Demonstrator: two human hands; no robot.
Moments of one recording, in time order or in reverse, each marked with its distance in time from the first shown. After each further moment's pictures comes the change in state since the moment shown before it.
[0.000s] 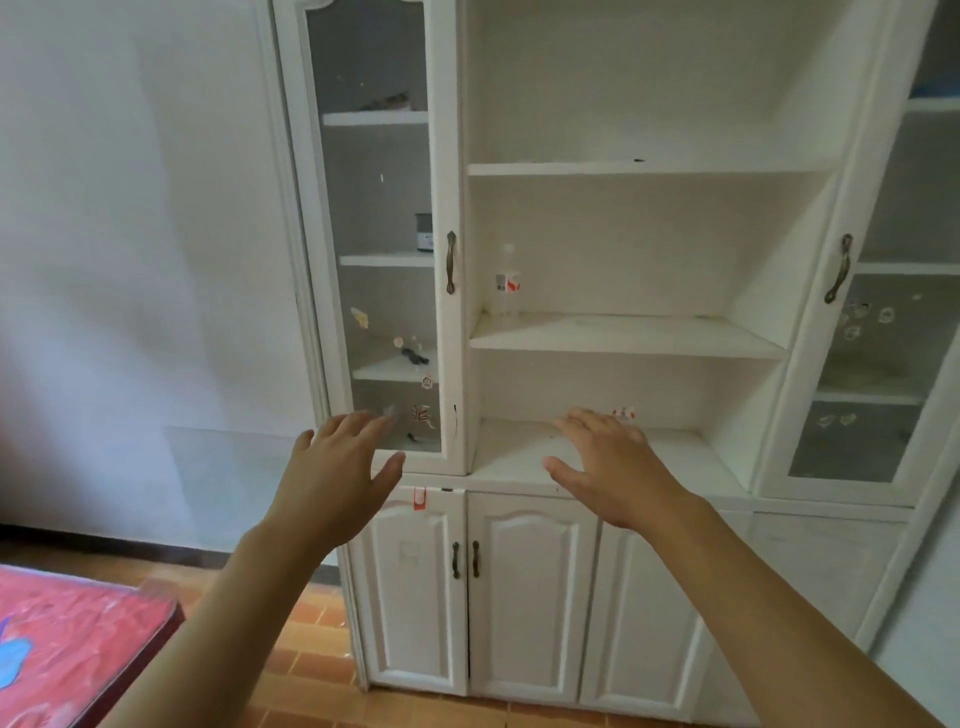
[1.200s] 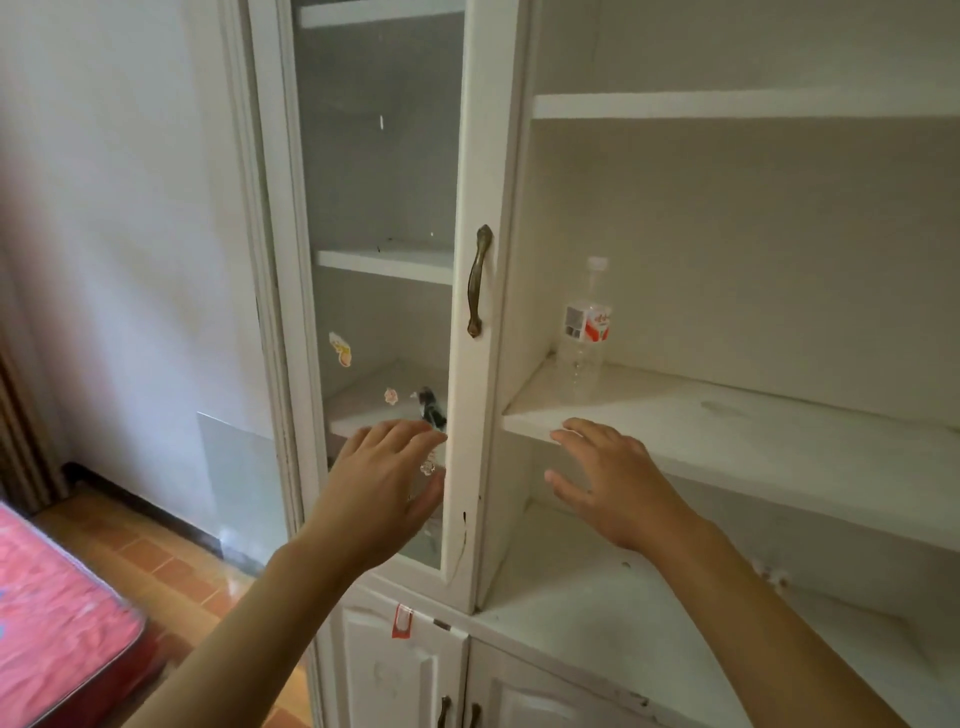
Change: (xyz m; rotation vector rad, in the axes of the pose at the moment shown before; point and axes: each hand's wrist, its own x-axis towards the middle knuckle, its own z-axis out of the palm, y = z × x) left_hand 0.335 -0.018 0.203 -0.036 0.104 -0.052; right_hand 0.430 0.142 0.133 0.110 0.001 -0.326
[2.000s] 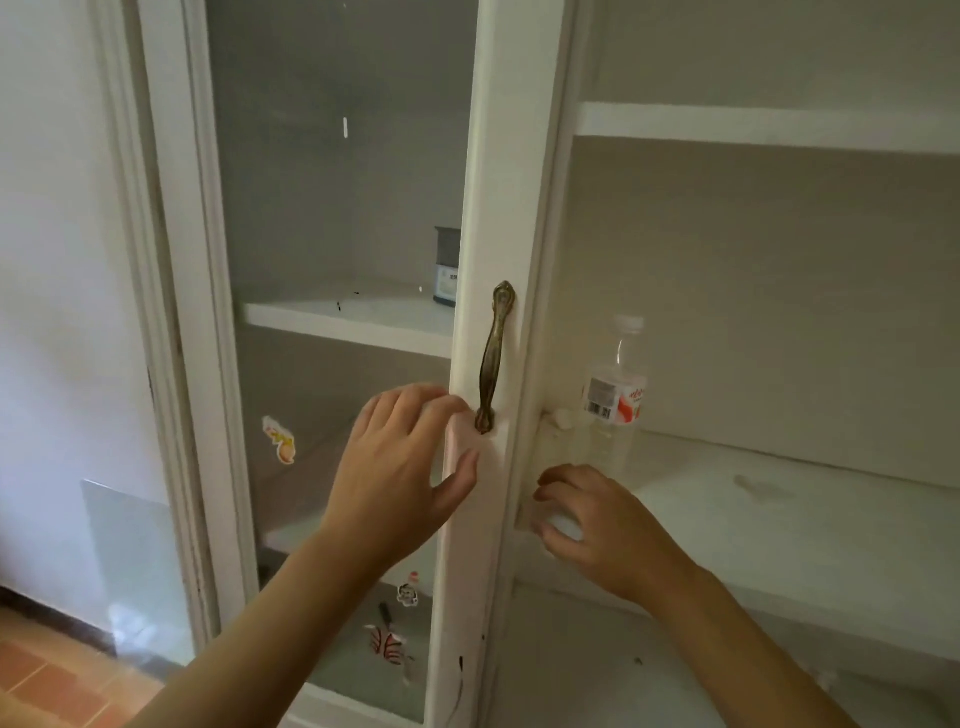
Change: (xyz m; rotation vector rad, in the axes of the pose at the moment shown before) left_hand 0.176 -0.064 0.039 -0.113 0.390 0.218; right_hand 0.131 0.024 0.036 0.045 0.084 -0.084
